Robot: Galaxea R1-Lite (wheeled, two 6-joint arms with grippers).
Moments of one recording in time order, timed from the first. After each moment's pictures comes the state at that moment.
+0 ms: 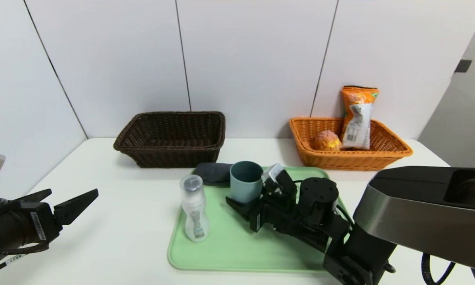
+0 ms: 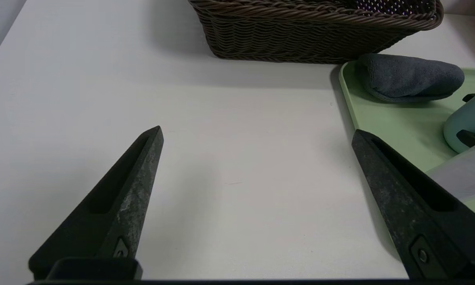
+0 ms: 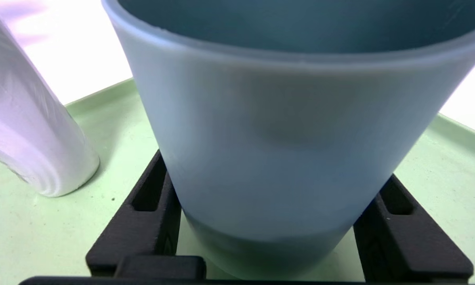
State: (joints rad) left arm -0.02 1.06 -0.32 -0.50 -0.10 -0.12; right arm 0.68 2.28 -0.69 -1.52 0.21 -0.01
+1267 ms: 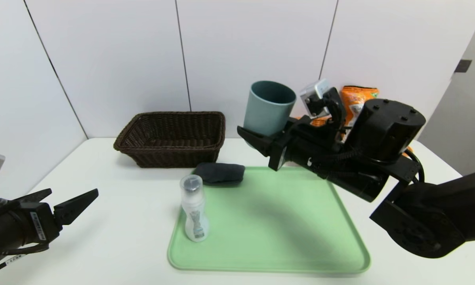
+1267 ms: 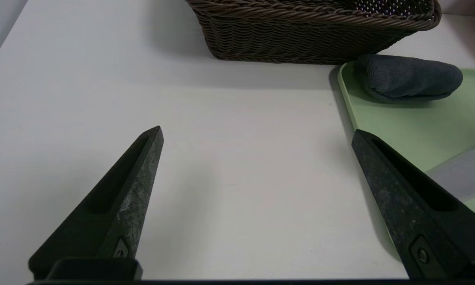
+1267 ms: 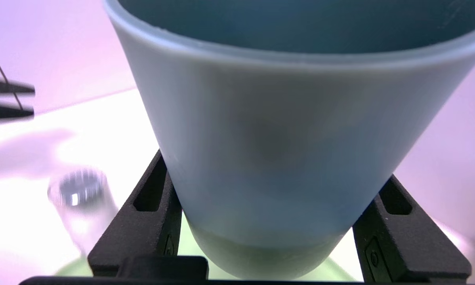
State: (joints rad) left arm -0.02 1.06 -0.32 -0.51 -0.10 -0.12; right arm 0.64 1.84 -0.87 -1.15 0.21 -0.04
